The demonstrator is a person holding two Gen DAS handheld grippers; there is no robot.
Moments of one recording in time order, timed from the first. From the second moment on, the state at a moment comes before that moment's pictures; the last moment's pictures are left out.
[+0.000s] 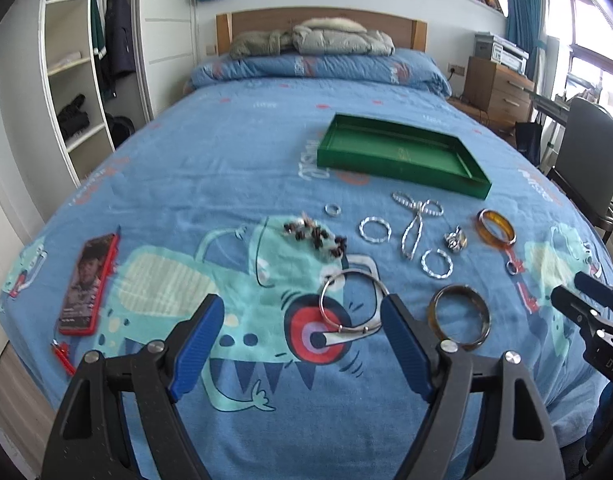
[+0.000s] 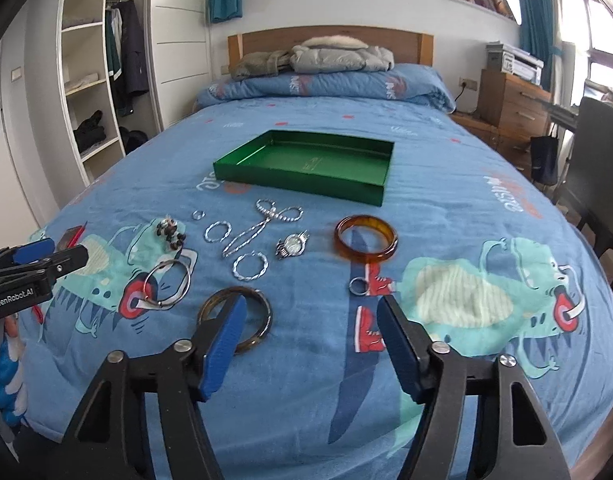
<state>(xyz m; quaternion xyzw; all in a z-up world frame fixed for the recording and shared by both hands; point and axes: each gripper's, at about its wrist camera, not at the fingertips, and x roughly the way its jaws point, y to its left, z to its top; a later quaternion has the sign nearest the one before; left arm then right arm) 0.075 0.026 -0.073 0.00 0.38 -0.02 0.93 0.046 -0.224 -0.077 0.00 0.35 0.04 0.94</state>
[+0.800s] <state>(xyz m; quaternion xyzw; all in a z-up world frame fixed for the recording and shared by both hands) 0.148 0.009 -0.159 0.03 0.47 -0.06 0.88 0.126 -0.188 -0.158 -0.03 0.46 0.14 0.88</state>
